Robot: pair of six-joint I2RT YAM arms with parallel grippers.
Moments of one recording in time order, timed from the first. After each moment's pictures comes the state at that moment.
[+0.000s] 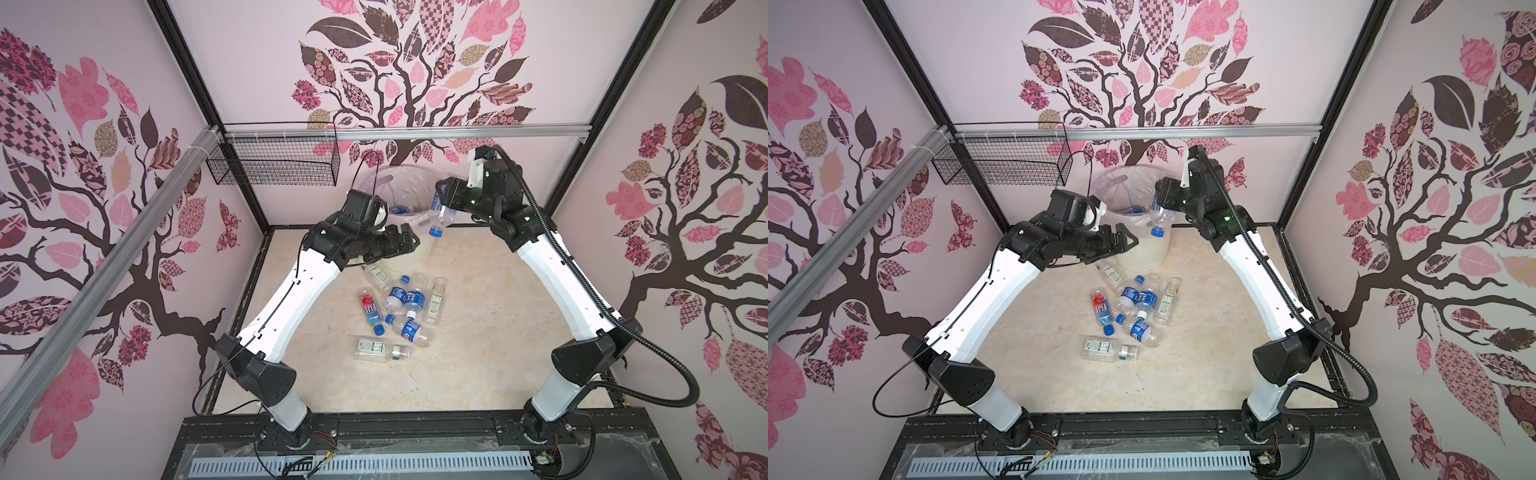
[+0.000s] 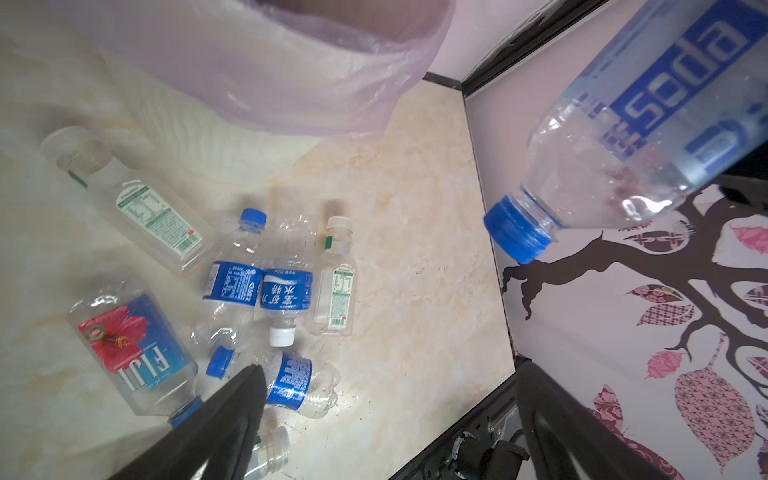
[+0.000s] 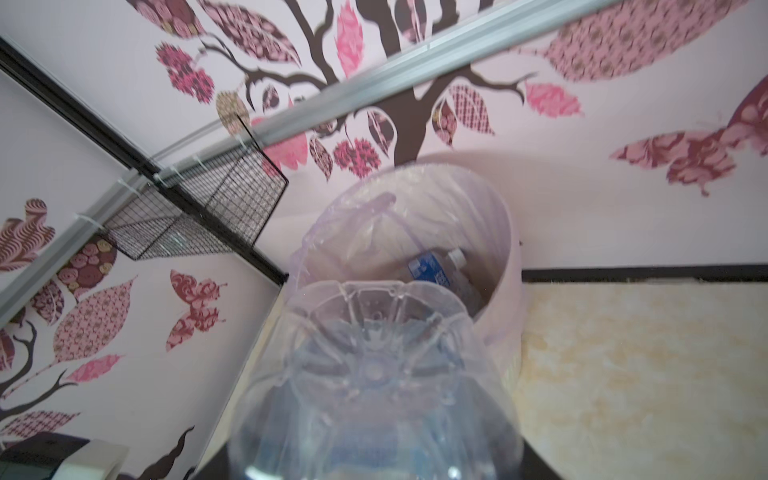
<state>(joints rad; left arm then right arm) -0.55 1.67 1.99 -0.99 0.24 -0.63 0.43 1.71 2.02 -0.50 0.01 0.46</state>
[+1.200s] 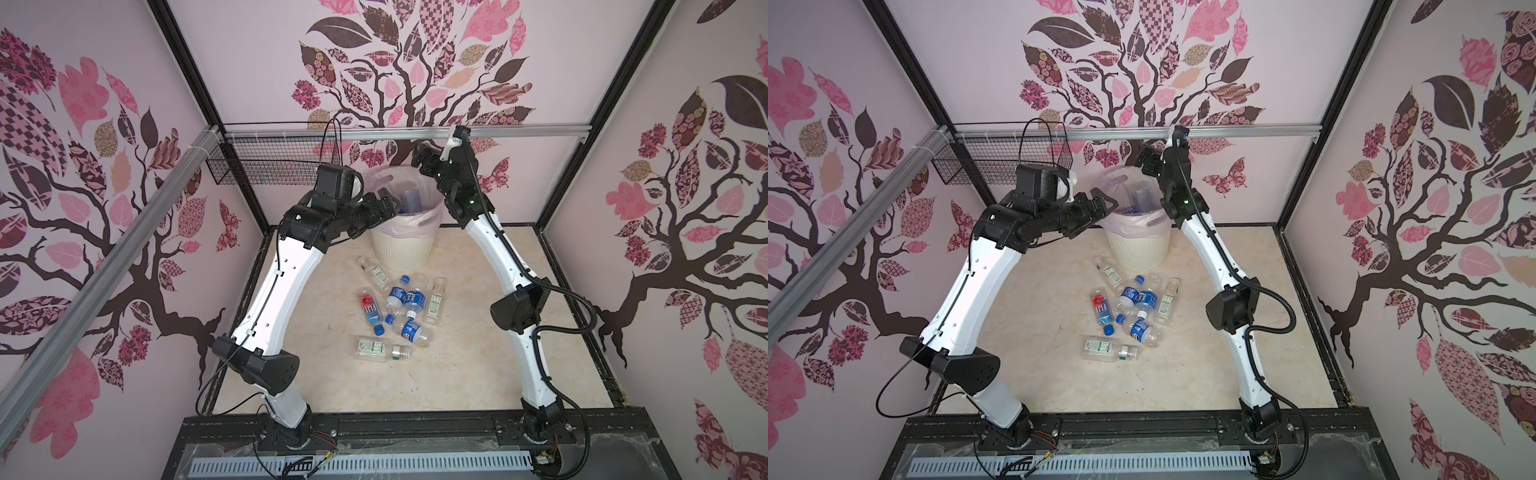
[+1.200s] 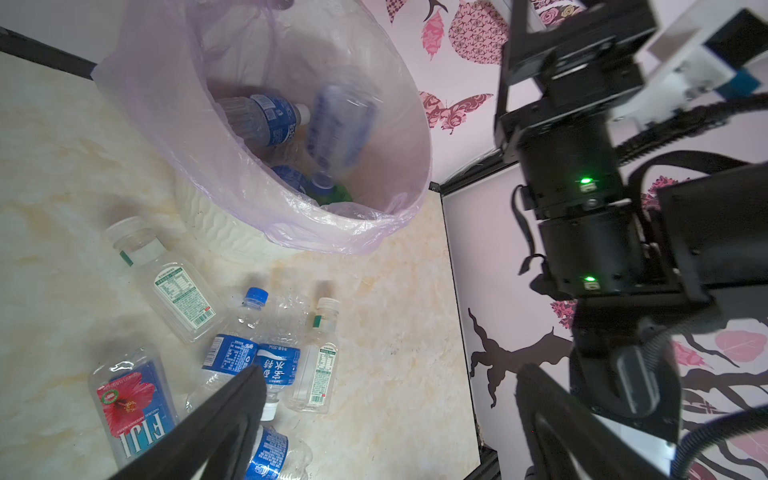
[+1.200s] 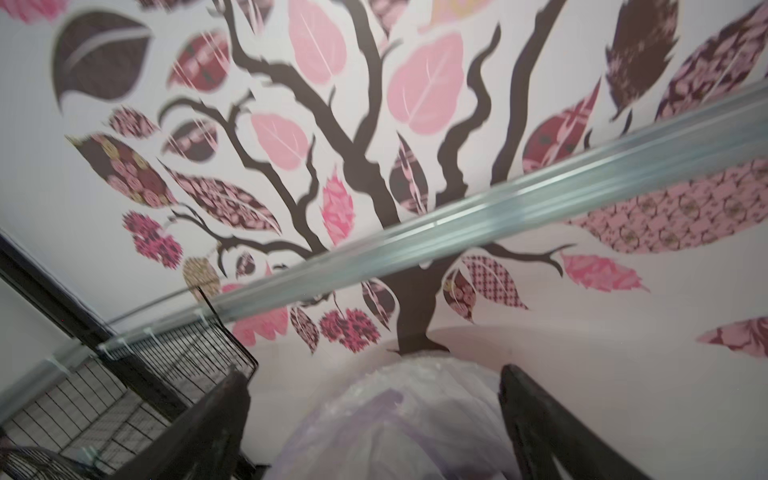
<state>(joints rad) -0.42 1.71 2.16 -0.98 0.23 -0.73 0.43 2.33 2.62 -0.22 0.18 0.46</state>
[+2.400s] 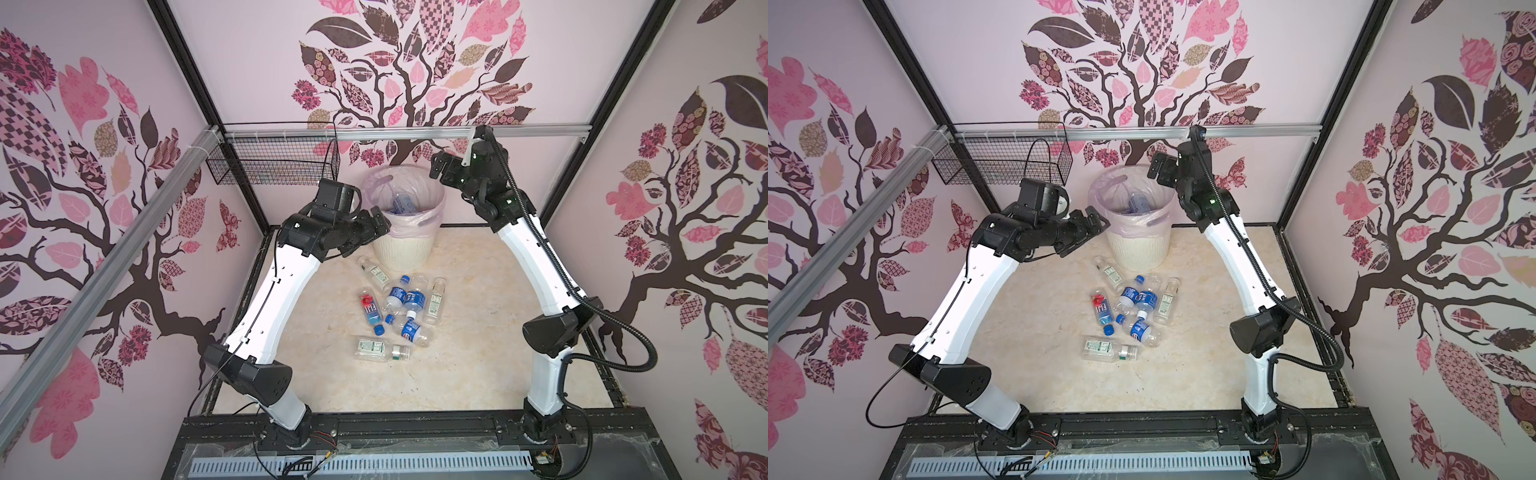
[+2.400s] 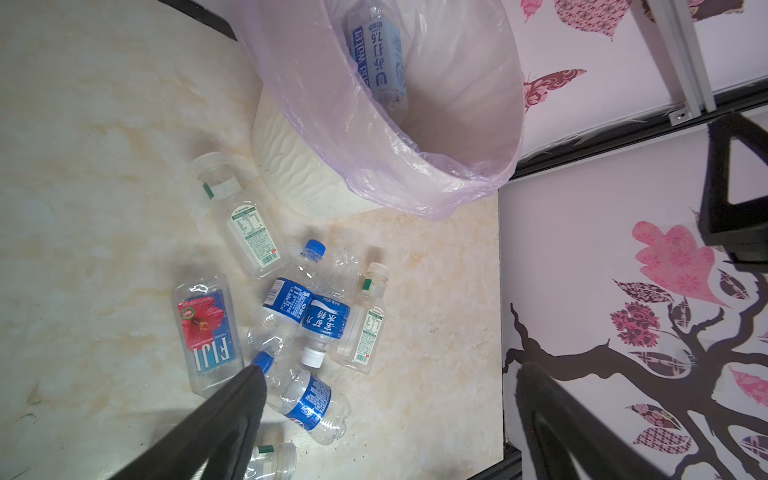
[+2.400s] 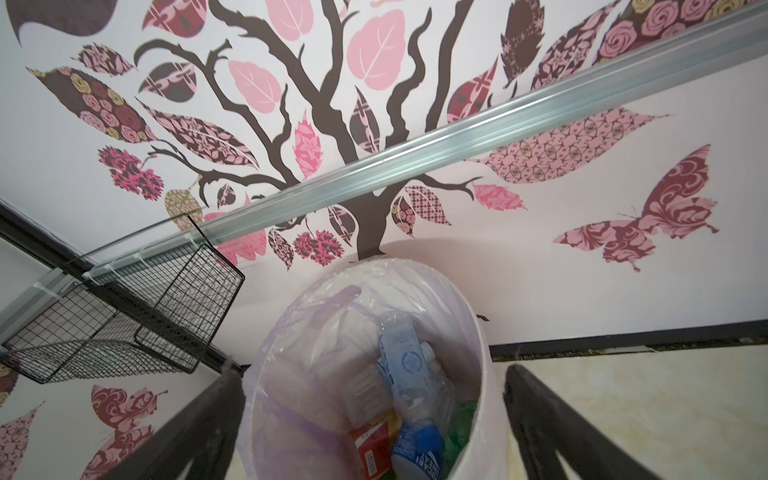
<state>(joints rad) -0.41 1.62 1.99 -1.07 0.14 -0.76 0.43 1.94 2.35 -0.58 0.20 0.46</state>
